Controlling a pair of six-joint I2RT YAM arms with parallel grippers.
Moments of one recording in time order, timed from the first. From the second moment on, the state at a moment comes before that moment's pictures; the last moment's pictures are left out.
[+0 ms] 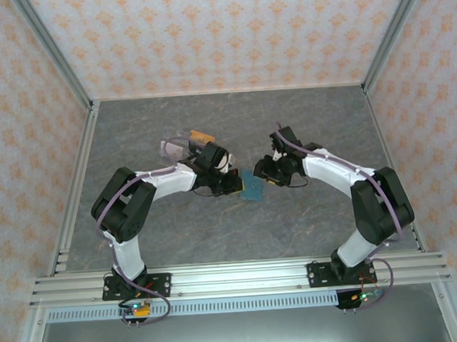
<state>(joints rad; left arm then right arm) -0.58 1.85 1.08 -0.22 0.50 -0.75 0.44 1.60 1.02 -0.52 -0.34 0.79</state>
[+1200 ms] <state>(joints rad) -0.59 1.82 1.06 -0.18 0.46 -0.75 0.51 1.77 1.14 -0.62 -0.27 0.75</state>
